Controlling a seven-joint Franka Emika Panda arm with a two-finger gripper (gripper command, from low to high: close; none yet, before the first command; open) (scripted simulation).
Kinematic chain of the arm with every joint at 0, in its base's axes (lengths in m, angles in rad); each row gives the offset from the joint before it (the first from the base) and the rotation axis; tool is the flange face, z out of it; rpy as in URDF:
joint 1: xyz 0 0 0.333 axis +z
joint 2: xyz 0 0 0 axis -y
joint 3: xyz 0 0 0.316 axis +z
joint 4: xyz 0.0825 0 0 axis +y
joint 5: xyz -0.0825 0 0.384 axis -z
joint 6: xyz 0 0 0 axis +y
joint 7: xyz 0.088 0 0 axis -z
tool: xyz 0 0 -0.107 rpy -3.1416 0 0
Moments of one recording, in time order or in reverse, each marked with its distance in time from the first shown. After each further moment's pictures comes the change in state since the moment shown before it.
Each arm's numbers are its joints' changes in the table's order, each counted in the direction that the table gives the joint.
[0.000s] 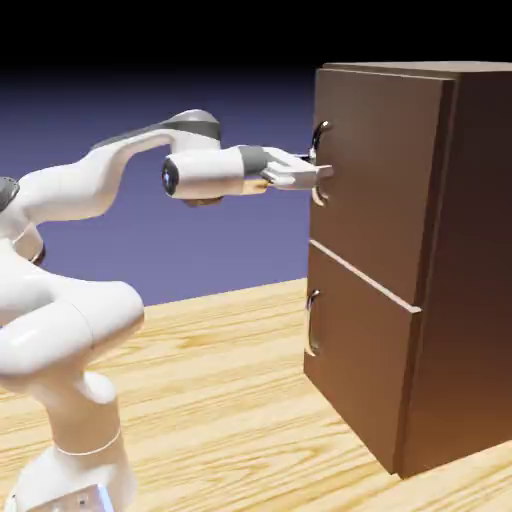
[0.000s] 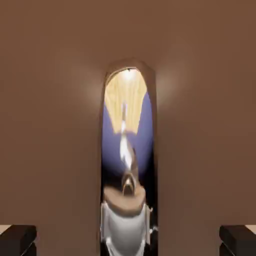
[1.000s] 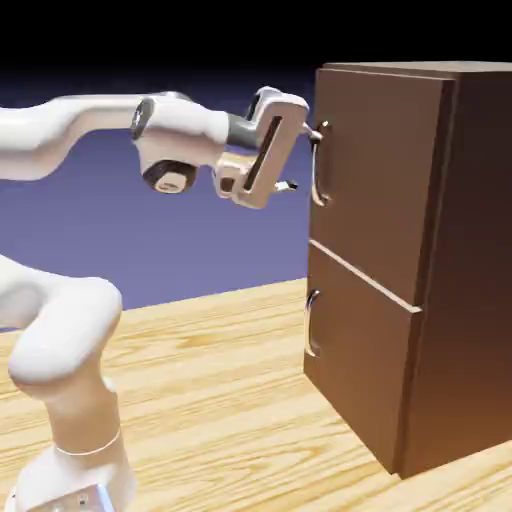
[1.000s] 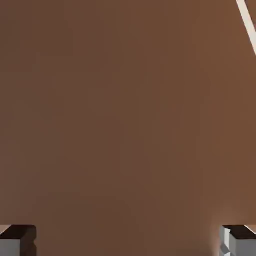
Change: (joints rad) arm 0.475 -0.310 -0.433 0.155 0.960 -0.193 -0.692
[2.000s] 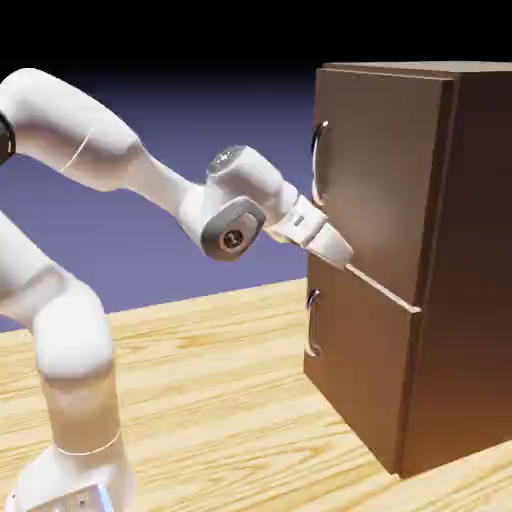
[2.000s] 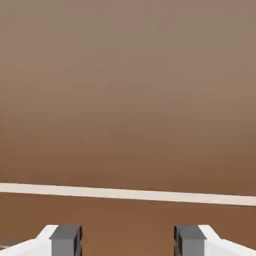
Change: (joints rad) arm 0.483 -0.485 -0.609 0.116 1.305 -0.130 -1.125
